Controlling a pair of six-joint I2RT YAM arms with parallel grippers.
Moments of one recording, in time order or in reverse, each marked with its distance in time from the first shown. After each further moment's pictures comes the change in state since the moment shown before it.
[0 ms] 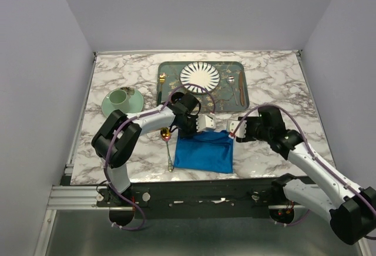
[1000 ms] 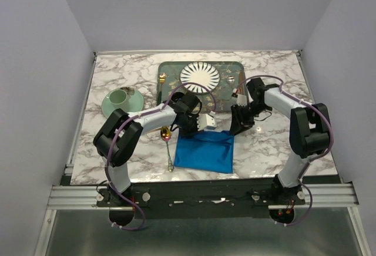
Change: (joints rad) left arm 0.000 0.024 0.035 -0.016 0.000 -0.027; right arm -0.245 0.858 0.600 -0.520 -0.383 1.138
